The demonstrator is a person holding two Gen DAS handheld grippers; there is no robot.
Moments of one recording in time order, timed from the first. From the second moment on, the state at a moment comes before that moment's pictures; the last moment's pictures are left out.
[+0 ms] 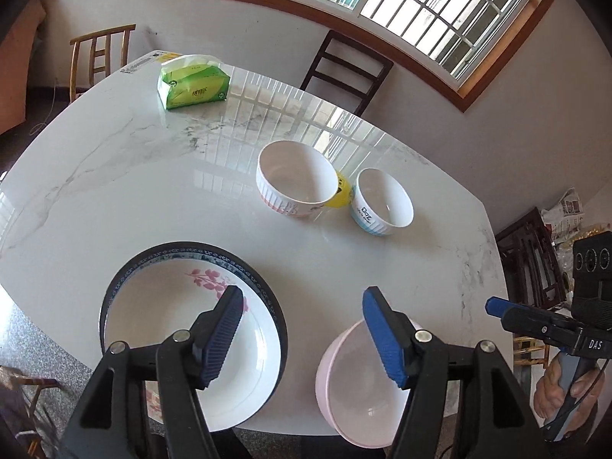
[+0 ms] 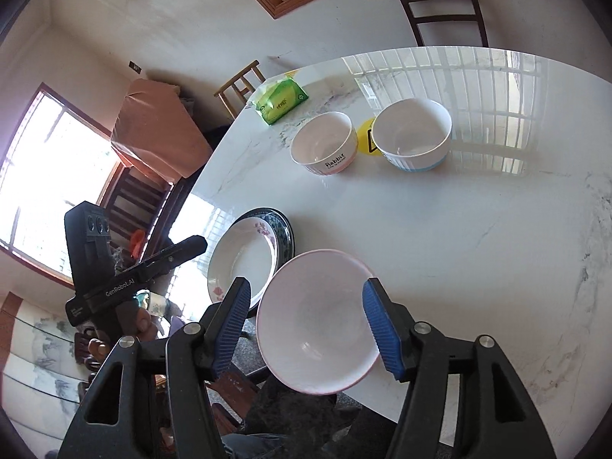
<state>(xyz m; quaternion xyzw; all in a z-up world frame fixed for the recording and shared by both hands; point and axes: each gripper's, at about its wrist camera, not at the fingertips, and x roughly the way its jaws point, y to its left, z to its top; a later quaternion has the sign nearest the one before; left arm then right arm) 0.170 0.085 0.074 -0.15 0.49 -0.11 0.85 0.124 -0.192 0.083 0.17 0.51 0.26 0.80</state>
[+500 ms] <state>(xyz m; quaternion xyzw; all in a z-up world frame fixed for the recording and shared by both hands) 0.246 0.079 0.050 -0.07 0.49 -0.07 0.86 0.216 -0.152 0.067 0.17 0.56 0.25 0.78</state>
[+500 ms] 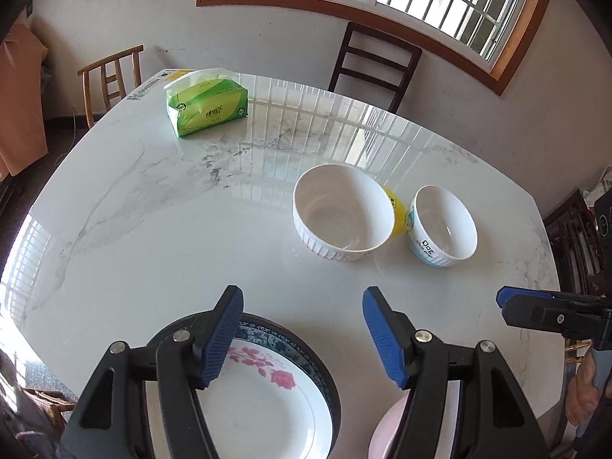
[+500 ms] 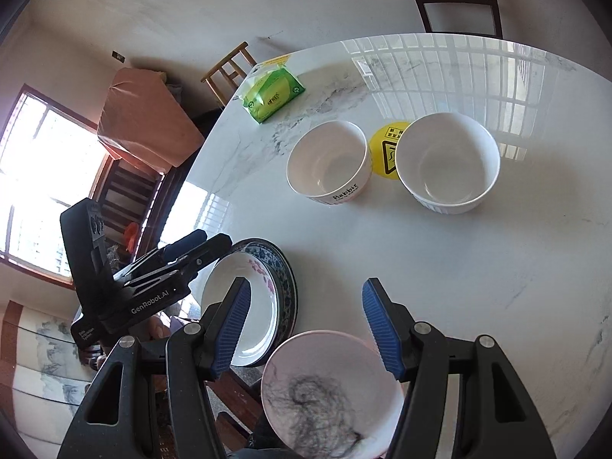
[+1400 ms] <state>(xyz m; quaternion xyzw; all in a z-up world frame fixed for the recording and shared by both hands) 0.338 0.066 0.008 -0.05 0.53 -0.05 0.84 0.330 -0.117 -0.007 0.19 0.61 0.18 0.75</state>
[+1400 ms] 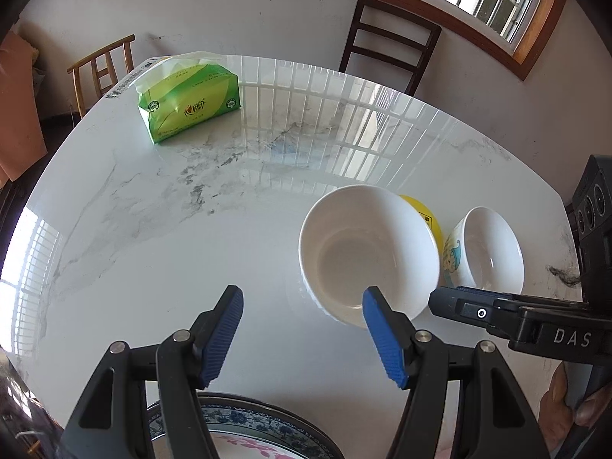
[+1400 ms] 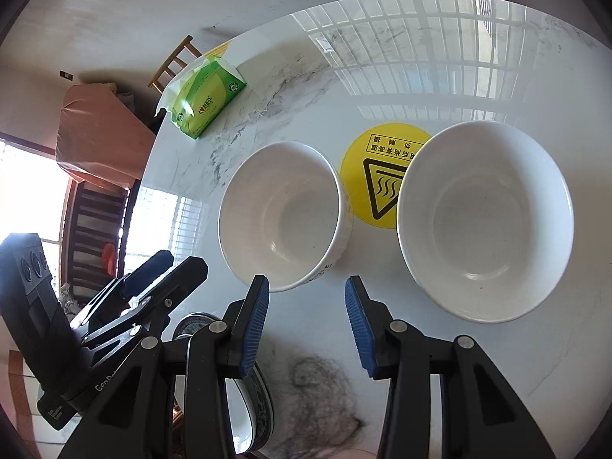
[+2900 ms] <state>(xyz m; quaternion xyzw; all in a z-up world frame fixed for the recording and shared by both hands) 0.174 0.000 0.098 -0.02 0.47 -0.08 0.88 0.217 -0.141 0.060 0.13 0.57 0.23 0.78</state>
